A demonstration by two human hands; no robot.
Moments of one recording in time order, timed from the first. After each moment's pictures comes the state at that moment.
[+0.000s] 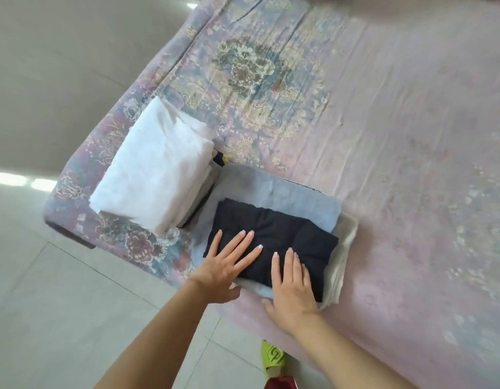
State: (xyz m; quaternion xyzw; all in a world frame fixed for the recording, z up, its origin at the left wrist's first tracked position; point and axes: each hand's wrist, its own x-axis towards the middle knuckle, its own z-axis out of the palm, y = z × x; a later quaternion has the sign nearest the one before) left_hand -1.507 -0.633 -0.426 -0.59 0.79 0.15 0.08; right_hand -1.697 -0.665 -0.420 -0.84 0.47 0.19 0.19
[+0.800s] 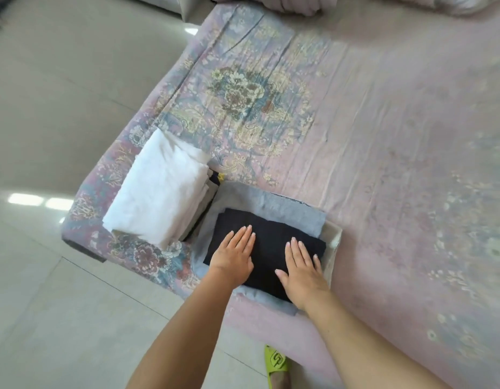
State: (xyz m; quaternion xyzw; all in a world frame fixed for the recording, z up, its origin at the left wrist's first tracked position) left_hand -1.537 -0.692 -0.383 -0.66 0.67 0.22 0.24; right_hand -1.711 -0.732 -0.372 -0.78 0.49 0.27 0.29
